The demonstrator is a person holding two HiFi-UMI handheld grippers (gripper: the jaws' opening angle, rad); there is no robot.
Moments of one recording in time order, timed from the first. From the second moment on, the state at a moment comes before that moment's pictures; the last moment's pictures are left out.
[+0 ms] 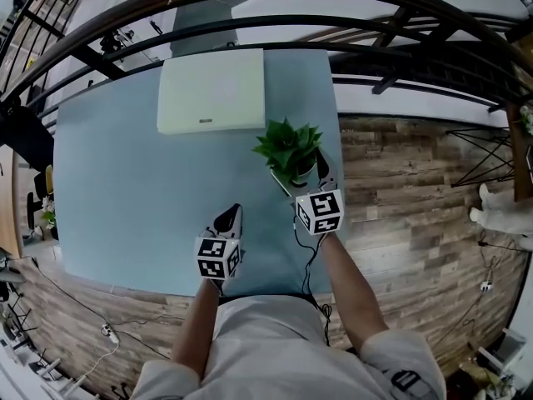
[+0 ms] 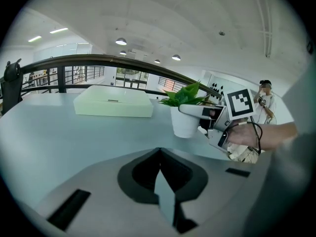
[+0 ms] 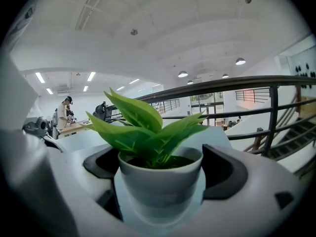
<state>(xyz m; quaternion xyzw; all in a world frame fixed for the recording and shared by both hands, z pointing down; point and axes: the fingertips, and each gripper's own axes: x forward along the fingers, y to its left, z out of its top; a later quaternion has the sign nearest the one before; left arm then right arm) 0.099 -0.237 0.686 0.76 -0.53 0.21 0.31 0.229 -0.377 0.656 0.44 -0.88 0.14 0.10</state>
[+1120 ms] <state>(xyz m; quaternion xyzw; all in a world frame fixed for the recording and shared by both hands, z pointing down) 0.095 -0.236 0.693 0.77 -0.51 0.22 0.31 0.225 -0.353 0.673 0.44 -0.87 0.15 0.13</state>
